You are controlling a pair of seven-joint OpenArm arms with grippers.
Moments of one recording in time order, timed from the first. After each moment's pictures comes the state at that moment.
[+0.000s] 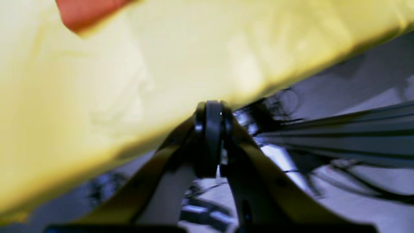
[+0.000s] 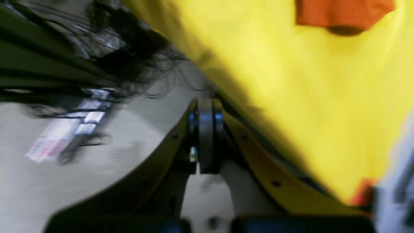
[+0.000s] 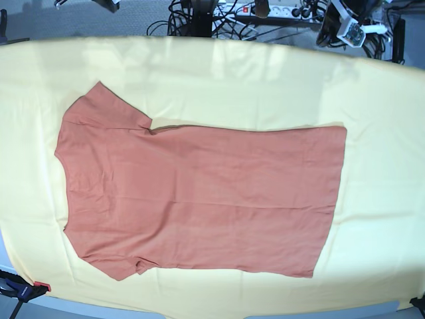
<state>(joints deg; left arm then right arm) 66.4 -25.3 -21.6 134.9 -18.6 -22.9 24.5 -72.9 23.4 -9.2 132.9 -32.0 -4.4 -24.6</state>
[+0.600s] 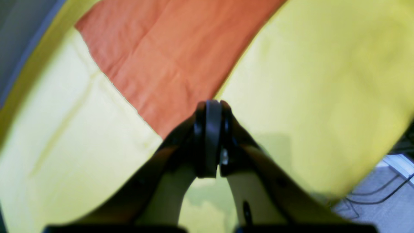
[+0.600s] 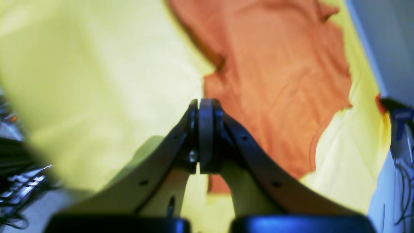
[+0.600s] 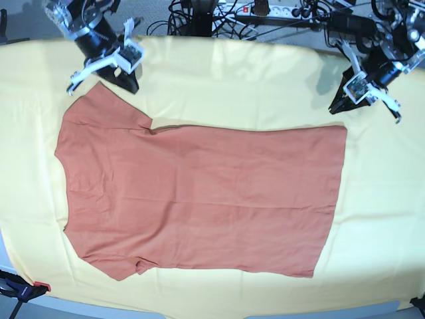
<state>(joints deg) 40.1 -44.5 -16.7 118.2 -7.6 -34.4 10.0 -38.8 25.2 -5.9 127.5 -21.5 20.2 -20.9</state>
